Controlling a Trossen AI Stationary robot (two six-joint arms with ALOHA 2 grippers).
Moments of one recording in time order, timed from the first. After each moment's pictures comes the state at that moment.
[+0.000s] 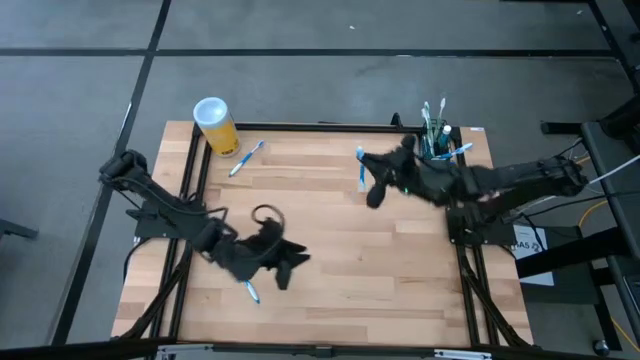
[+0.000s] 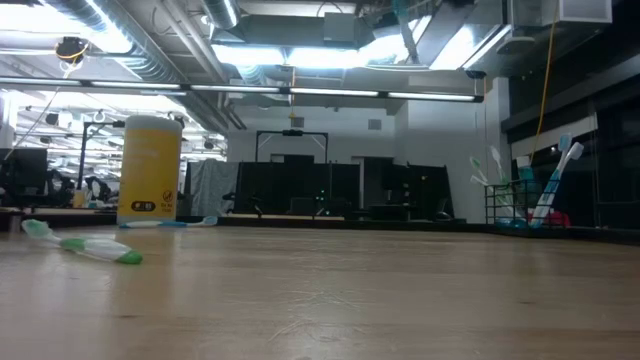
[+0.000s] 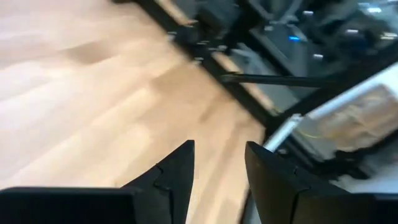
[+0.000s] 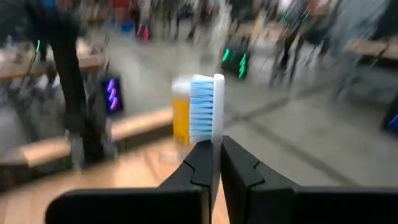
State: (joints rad) left arm -0.58 1.43 1.12 -0.19 -0.68 -1.05; right arm 0.19 1.18 1.10 -0.09 0.73 0.13
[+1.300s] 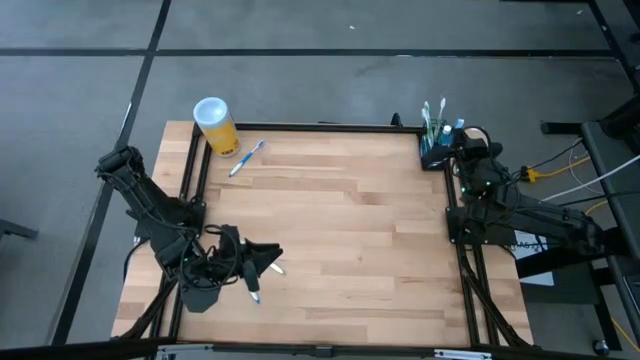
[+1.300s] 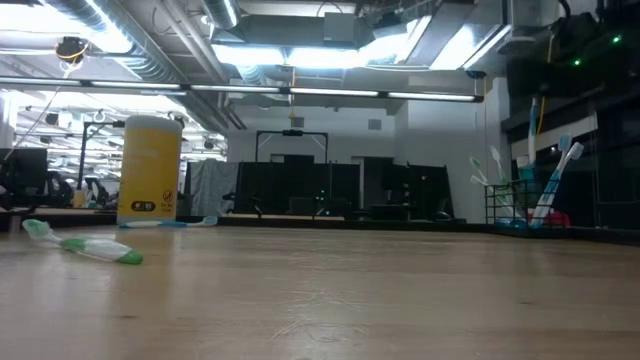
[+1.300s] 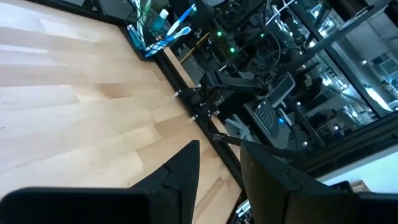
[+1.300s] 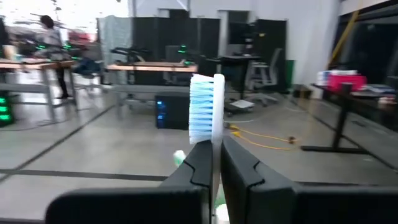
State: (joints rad) left arm -0.84 1.36 1.12 -0.30 -1.20 -1.39; right arm -0.35 0.33 0.25 0.20 1.13 -0.11
